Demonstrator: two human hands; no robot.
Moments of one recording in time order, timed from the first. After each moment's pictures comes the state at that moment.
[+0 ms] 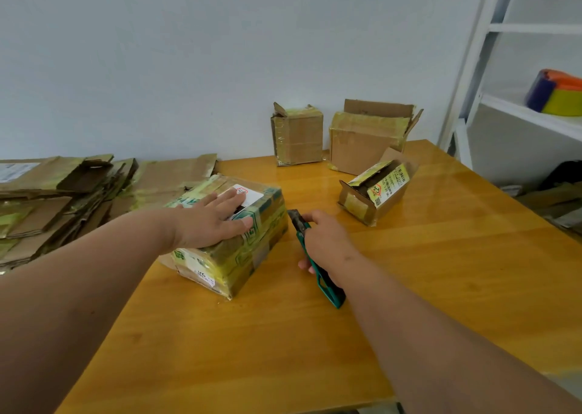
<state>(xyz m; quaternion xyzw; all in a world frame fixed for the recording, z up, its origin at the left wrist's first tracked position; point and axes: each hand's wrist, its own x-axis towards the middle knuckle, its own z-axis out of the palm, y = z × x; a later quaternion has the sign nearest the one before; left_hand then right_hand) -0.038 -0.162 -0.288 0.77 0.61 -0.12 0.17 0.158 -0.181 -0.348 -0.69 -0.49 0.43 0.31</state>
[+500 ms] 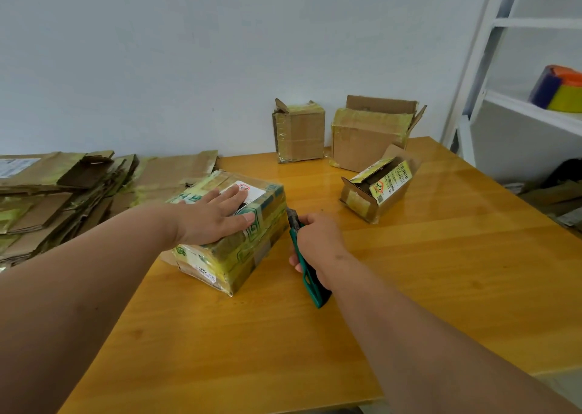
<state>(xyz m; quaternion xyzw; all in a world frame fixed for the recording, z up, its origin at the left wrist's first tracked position) -0.040 -0.157 -0.291 0.77 0.60 -0.15 0.17 0.143 -0.186 -0.349 -0.67 -0.43 0.49 0.36</state>
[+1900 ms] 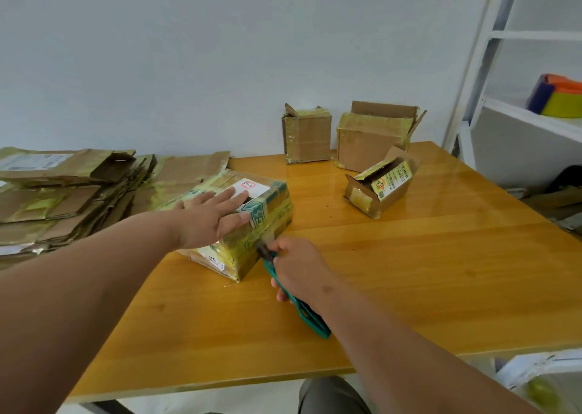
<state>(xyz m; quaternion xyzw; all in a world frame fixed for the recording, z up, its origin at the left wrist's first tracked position) -0.064 -0.189 -0.302 0.77 0.63 -0.10 0.10 0.116 -0.244 -0.353 -0.61 -0.58 0.47 0.25</state>
